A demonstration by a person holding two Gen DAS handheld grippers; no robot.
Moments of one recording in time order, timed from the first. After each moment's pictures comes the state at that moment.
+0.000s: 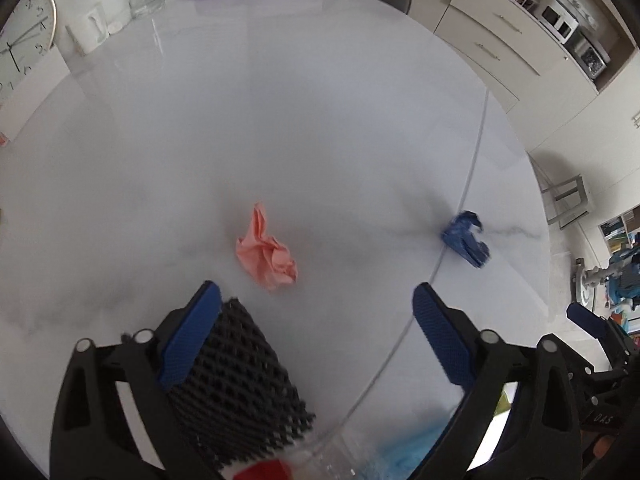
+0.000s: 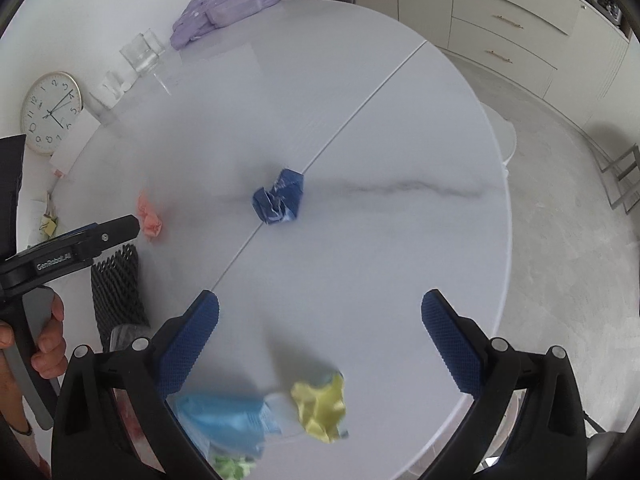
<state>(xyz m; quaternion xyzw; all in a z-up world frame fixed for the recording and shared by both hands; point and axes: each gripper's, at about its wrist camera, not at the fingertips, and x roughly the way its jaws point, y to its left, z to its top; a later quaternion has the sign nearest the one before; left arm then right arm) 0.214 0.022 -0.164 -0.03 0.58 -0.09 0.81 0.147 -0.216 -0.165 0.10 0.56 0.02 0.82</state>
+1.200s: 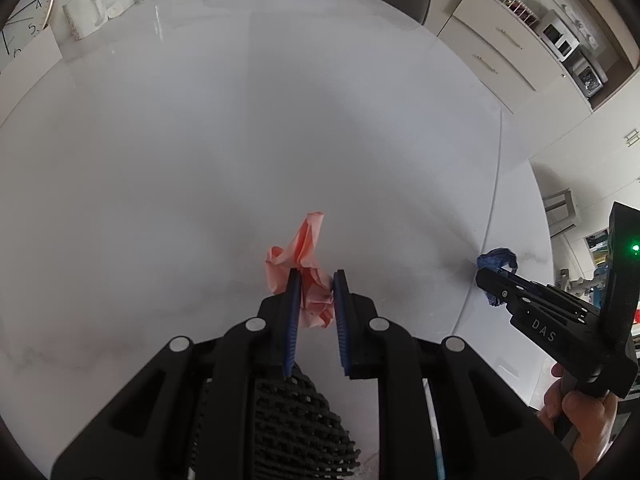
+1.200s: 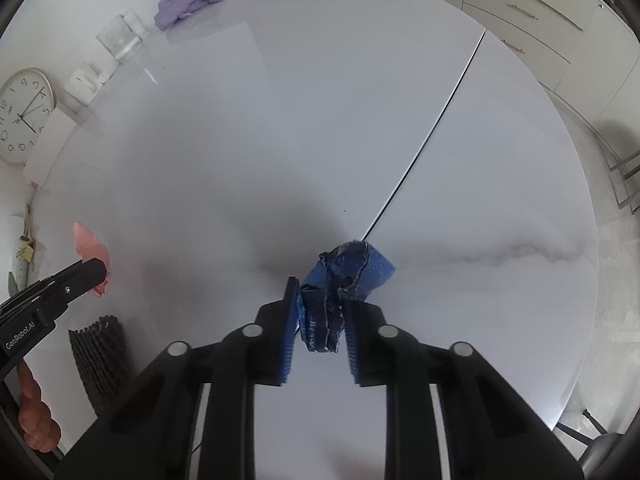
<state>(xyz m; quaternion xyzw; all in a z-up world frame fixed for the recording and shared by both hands) 0.236 0.054 -0.177 -0.06 0.58 -0.11 0.81 0.229 -0.165 -0.215 0.11 0.58 0.02 0.81</state>
